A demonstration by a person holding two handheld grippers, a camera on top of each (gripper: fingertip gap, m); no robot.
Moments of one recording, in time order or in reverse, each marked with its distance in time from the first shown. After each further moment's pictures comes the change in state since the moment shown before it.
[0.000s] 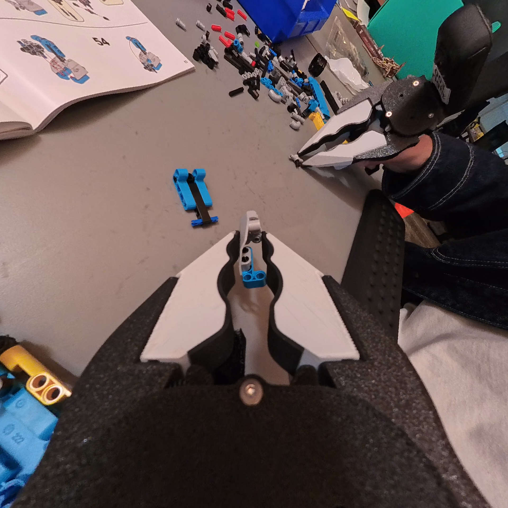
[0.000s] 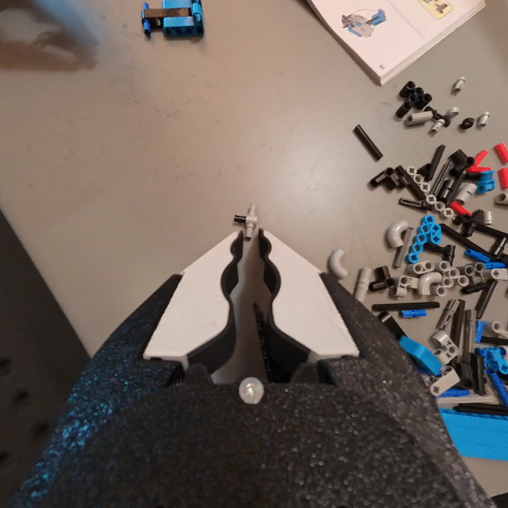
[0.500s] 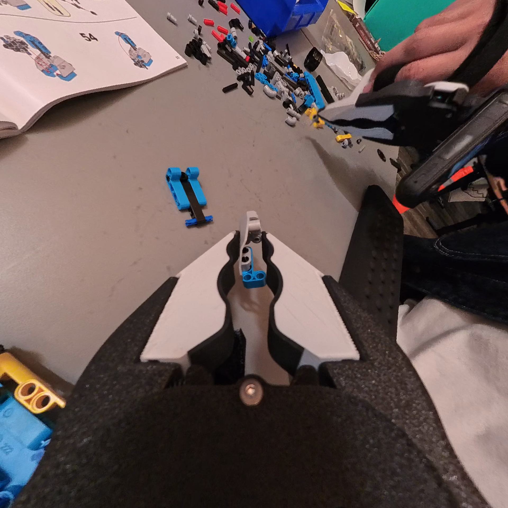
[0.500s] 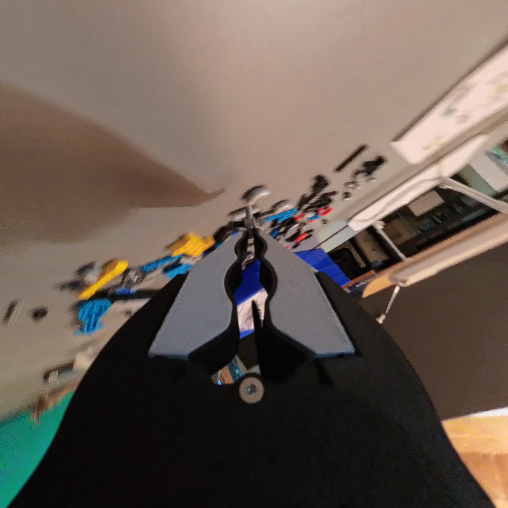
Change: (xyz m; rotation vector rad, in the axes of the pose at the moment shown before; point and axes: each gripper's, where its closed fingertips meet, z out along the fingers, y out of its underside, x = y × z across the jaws) left arm 0.004 0.002 0.002 -0.011 0.012 0.012; right arm 0.055 0.013 -0.049 -0.795 0.332 -1.385
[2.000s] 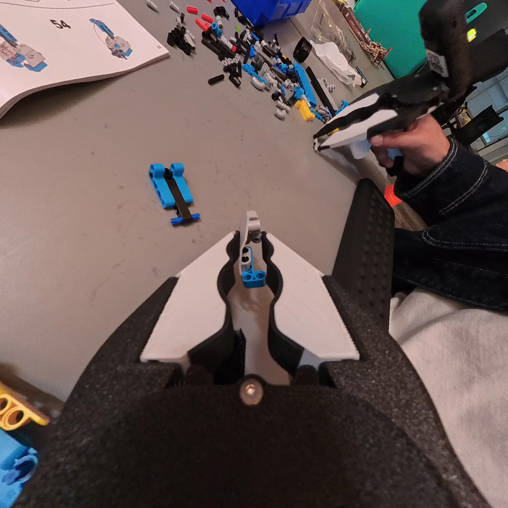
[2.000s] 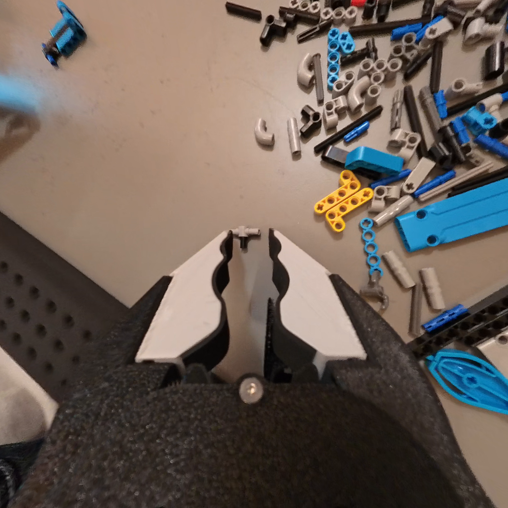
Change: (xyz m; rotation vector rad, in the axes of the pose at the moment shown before) left arm 0.009 0.004 0.003 -0.021 0.033 0.006; right arm -0.056 -0.021 -0.012 0.657 -0.551 1.882
